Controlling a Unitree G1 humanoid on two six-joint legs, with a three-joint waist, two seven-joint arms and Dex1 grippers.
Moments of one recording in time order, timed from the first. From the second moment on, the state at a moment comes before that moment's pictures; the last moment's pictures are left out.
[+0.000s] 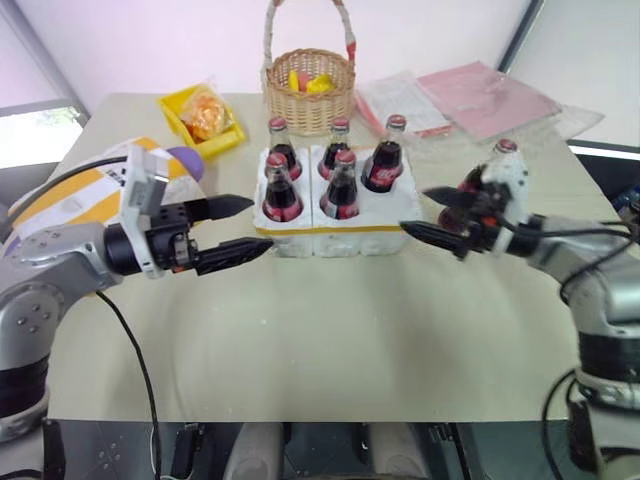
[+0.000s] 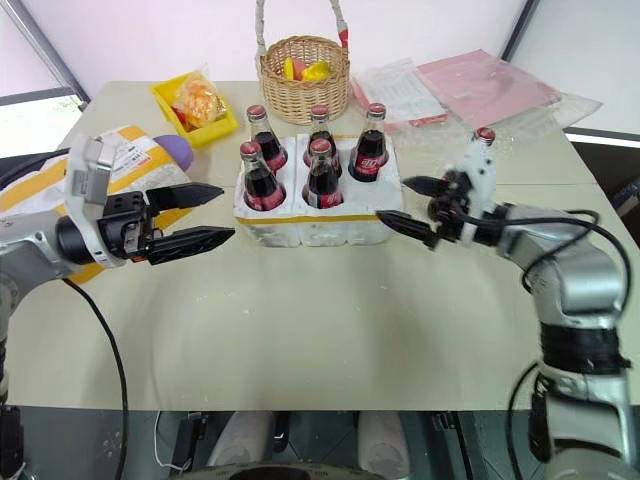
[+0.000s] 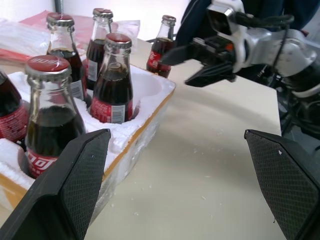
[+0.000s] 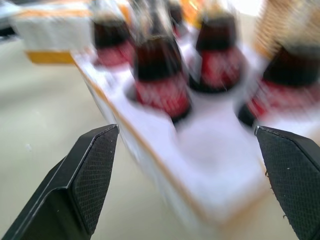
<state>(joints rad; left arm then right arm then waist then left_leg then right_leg) -0.39 0.86 0.27 -0.40 -1.04 0.86 -0.86 -0.40 -0.74 -0.26 -0.20 0.52 0.73 0.92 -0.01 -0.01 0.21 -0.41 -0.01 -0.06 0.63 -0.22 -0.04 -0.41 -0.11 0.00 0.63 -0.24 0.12</state>
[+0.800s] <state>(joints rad) -0.44 0.86 0.22 -0.44 -1.05 0.87 -0.87 -0.51 -0.68 -0.28 0.20 0.37 0.55 0.64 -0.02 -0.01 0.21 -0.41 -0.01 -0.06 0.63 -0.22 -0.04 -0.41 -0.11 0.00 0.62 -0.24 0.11</state>
